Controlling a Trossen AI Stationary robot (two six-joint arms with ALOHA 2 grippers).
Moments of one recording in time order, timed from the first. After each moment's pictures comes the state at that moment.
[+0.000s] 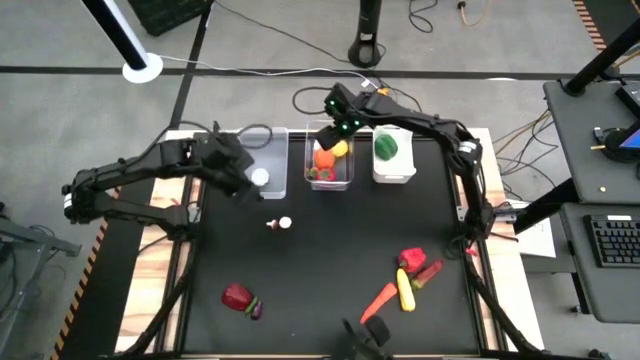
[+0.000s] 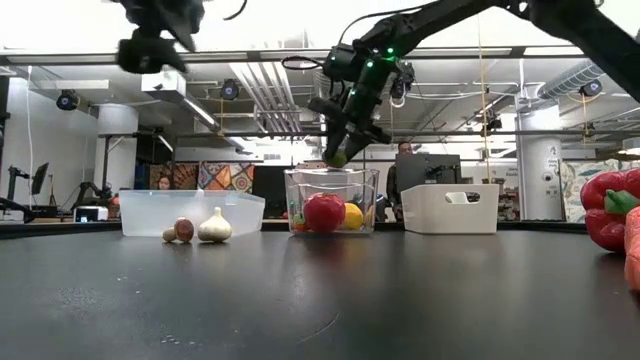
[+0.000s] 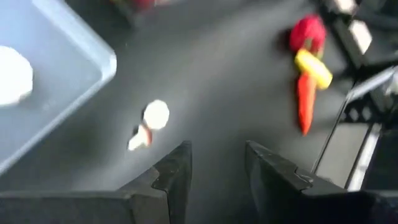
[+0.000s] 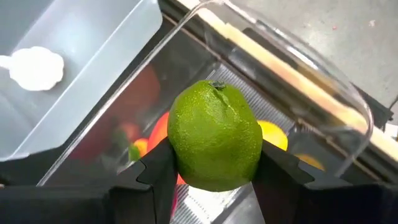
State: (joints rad) left arm 0.28 1.06 1.15 -1.02 0.22 -0.65; right arm -0.56 2.11 1.96 -0.87 -0.03 0.32
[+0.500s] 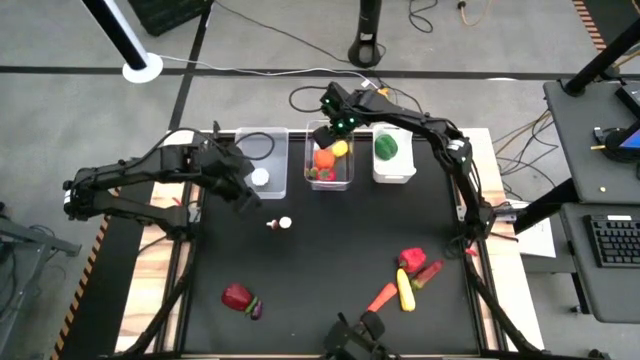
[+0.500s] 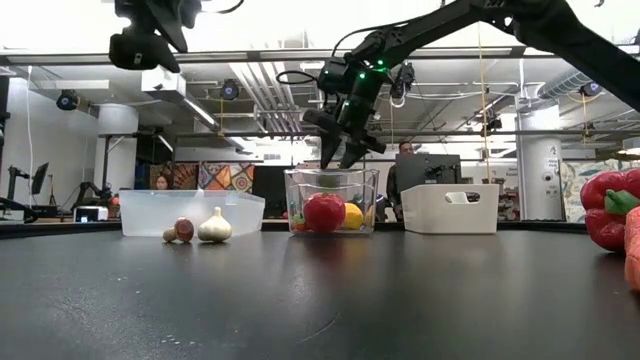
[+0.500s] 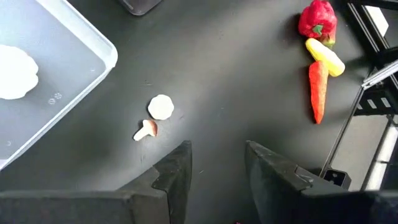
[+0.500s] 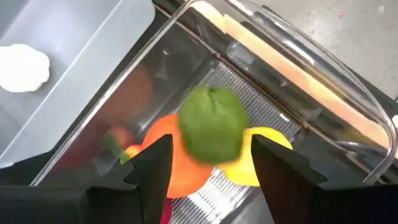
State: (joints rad) left arm 0.19 1.06 1.15 -1.04 0.15 -0.66; right arm -0.58 2.20 2.07 -0.93 -0.06 0.32
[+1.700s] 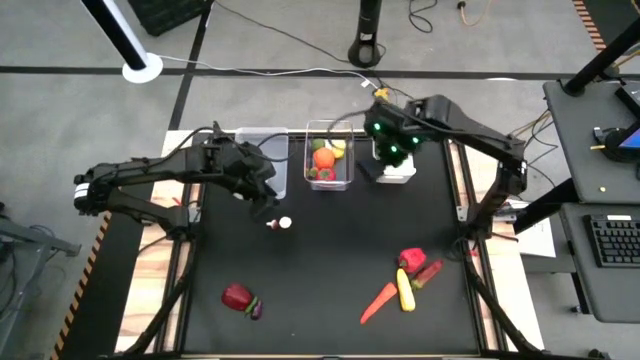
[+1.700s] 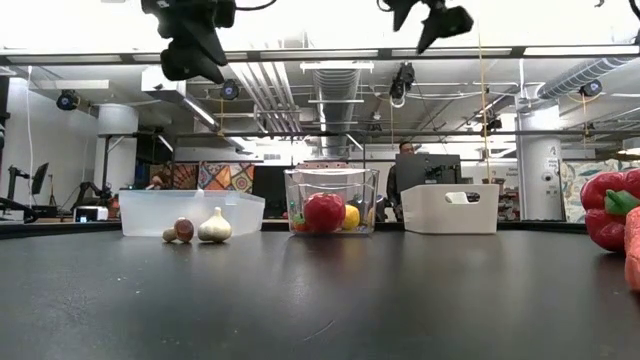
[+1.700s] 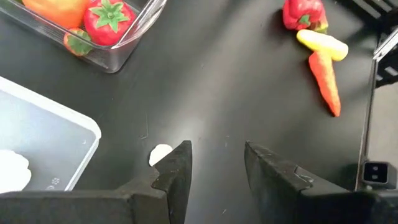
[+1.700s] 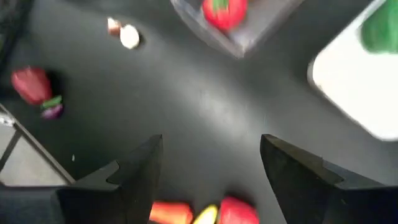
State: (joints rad) left arm 0.19 1.20 1.15 -0.85 0.14 -0.37; right arm -0.28 1.70 2.05 -1.54 -0.13 0.65
